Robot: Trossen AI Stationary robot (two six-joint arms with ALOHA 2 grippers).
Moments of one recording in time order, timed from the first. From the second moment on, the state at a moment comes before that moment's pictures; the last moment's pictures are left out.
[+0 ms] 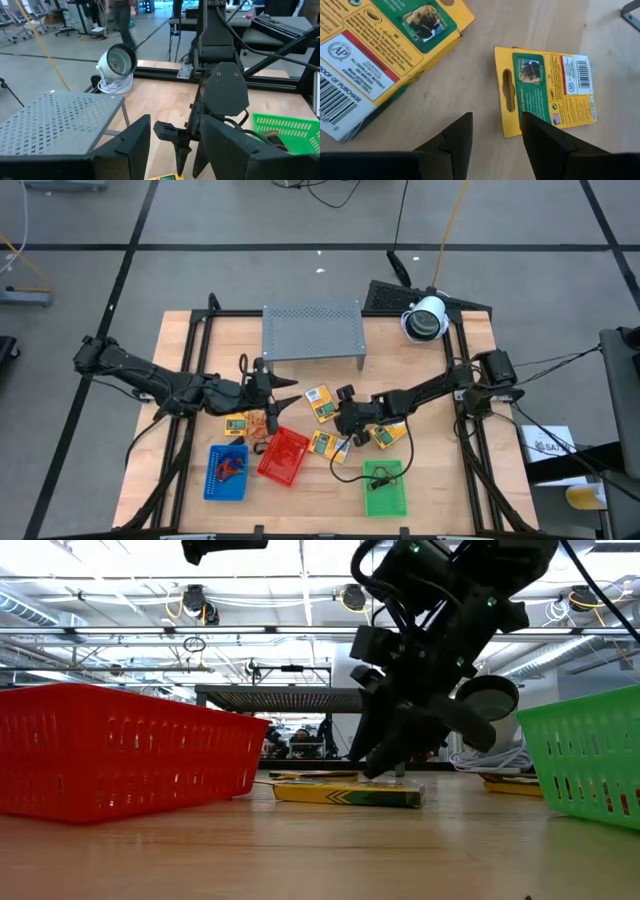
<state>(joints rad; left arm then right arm) -0.31 1.17 0.86 0.05 -0.55 -0.10 0.16 1.80 0.93 -0.03 0.23 -0.38</state>
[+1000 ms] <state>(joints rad) -0.31 1.17 0.86 0.05 -0.55 -0.10 0.16 1.92 0.93 0.14 0.34 -0.42</state>
